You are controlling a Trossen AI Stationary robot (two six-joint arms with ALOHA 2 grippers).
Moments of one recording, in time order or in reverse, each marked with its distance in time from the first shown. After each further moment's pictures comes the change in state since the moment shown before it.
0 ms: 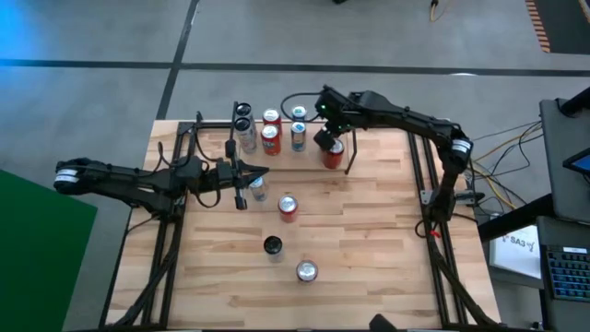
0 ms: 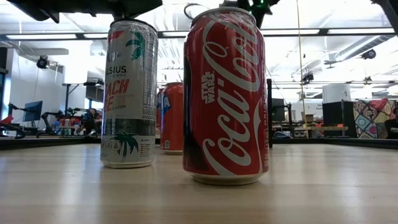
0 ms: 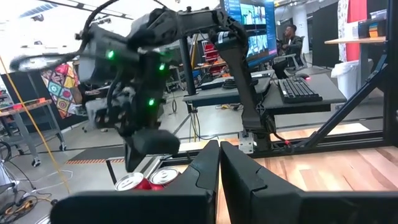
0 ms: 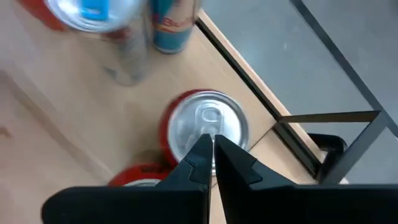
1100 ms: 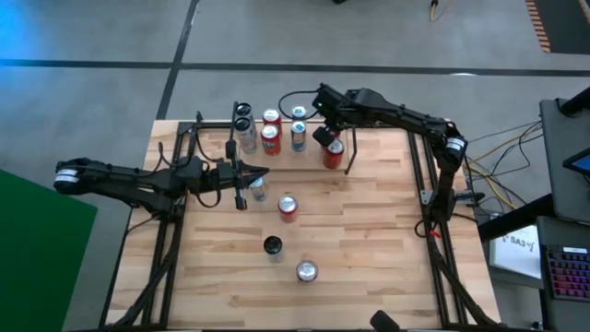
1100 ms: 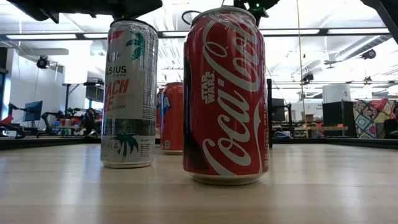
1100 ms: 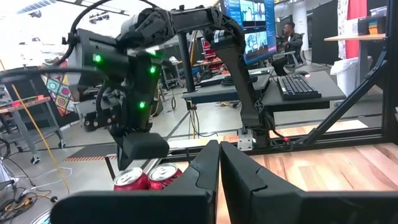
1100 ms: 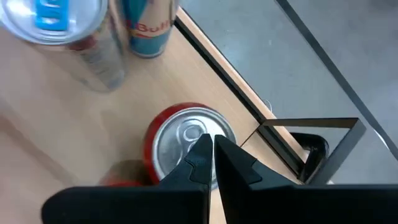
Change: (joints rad) left arm 0.000 -0.001 0.000 -0.015 0.000 -0.004; right arm -0.024 0.050 0.053 -0.027 0.059 -0.004
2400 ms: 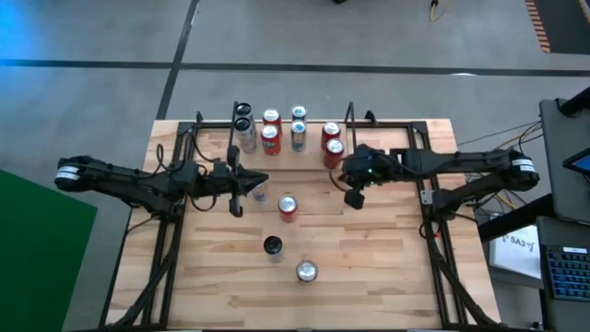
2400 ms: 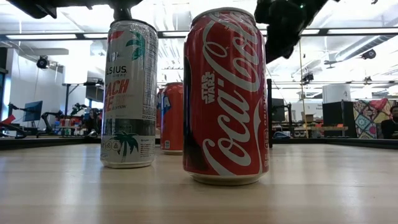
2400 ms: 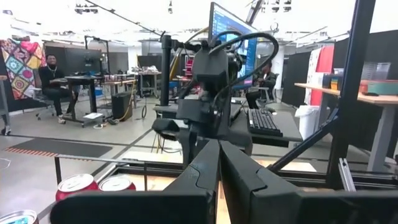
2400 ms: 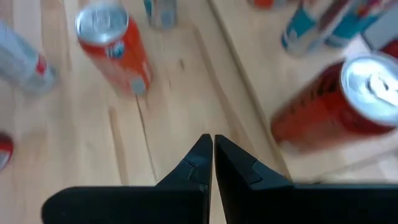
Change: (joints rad) left arm -0.068 0.003 0.000 0.080 0.010 -0.225; right arm 0.398 -0.618 -0.802 0.495 -0.186 -0.016
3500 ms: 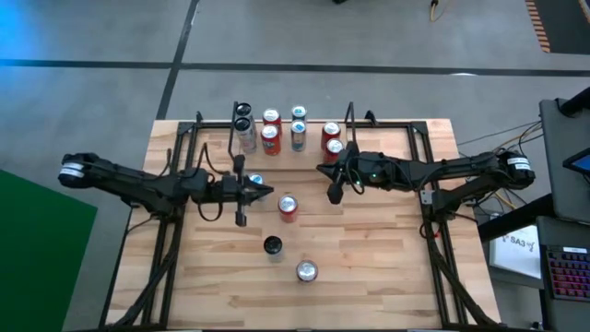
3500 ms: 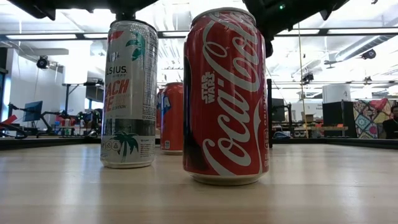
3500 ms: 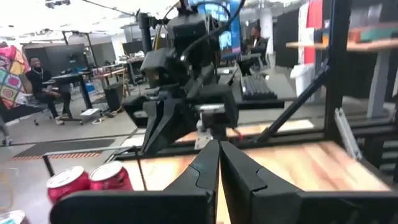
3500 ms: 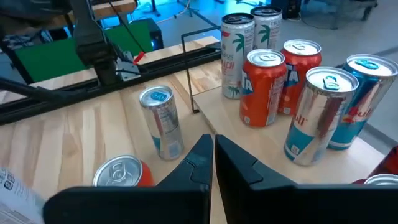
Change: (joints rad) left arm -0.058 0.064 0.006 -0.058 -0.007 0.146; right arm 0.039 0.044 -0.173 0.713 0.152 0.077
